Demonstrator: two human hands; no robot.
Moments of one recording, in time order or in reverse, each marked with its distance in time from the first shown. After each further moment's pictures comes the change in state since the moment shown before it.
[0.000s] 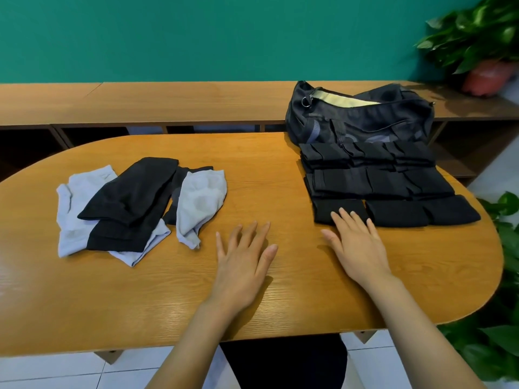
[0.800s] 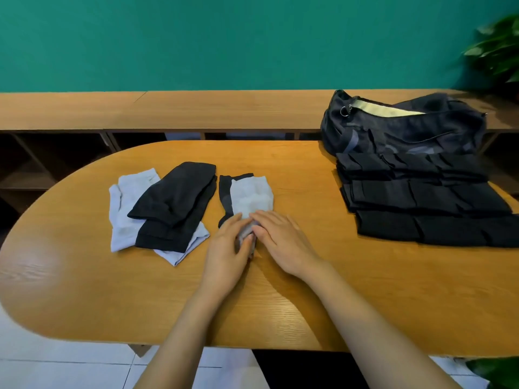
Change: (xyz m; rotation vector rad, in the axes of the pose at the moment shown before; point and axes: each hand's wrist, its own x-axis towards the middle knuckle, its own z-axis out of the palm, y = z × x) left_hand 0.004 -0.073 -0.044 -0.312 0.411 -0.031; right_hand 0.032 -0.177 0.009 0.444 -0.120 -0.493
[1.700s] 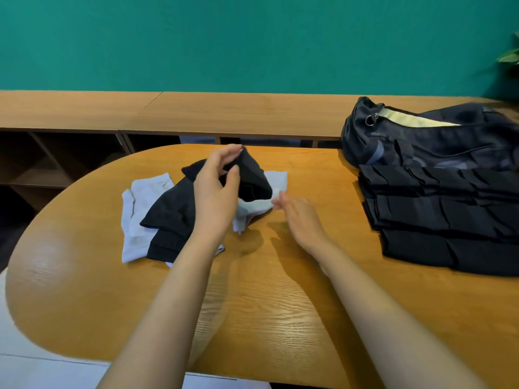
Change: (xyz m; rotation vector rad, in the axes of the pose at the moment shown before) left_hand 0.095 0.043 -0.065 -0.350 0.305 0.028; right_hand 0.067 0.004 -0.021 0.283 0.192 0.143
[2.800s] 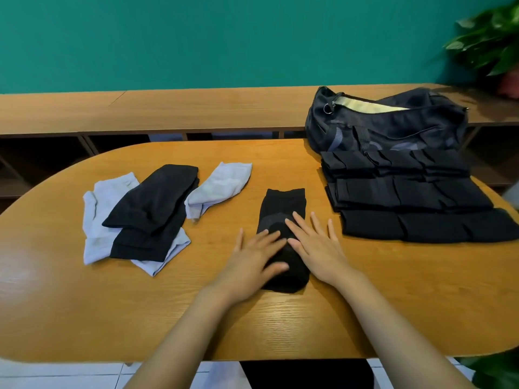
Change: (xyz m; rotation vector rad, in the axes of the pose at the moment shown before) left_hand -0.111 -0.044 0.067 0.688 -0.957 0.131; right_hand -0.087 0.088 -0.044 -0.629 -0.223 0.062
